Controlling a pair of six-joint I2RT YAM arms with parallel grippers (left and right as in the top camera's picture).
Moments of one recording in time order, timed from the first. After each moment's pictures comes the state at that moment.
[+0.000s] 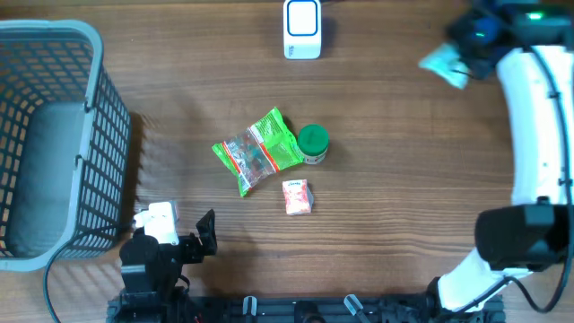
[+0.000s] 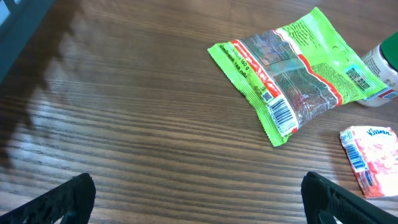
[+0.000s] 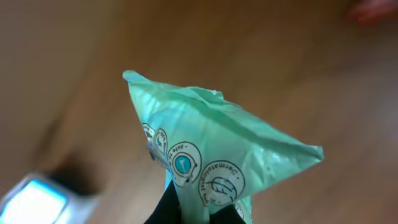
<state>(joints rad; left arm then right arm) 0.05 0.01 0.20 -0.81 0.14 -0.18 -0.07 1.86 1.96 -1.20 0.24 0.91</state>
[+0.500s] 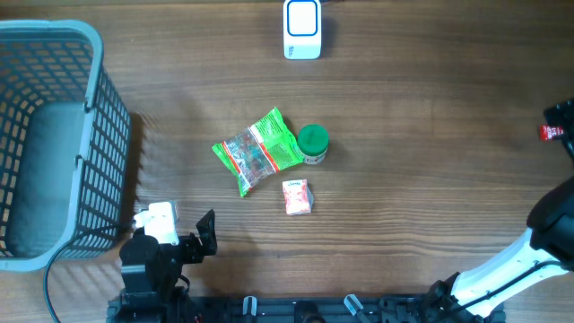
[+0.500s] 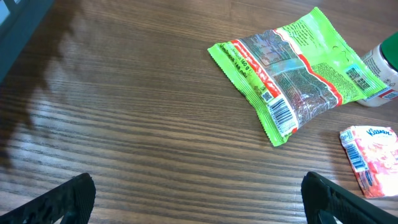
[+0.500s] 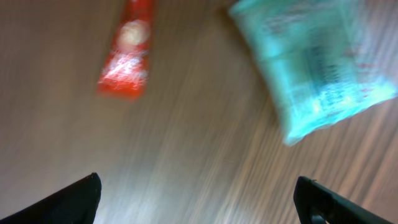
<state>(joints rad) 0.05 0.01 0.20 -0.81 0.14 -0.18 -0.64 2.01 1.72 -1.08 0.16 0.58</state>
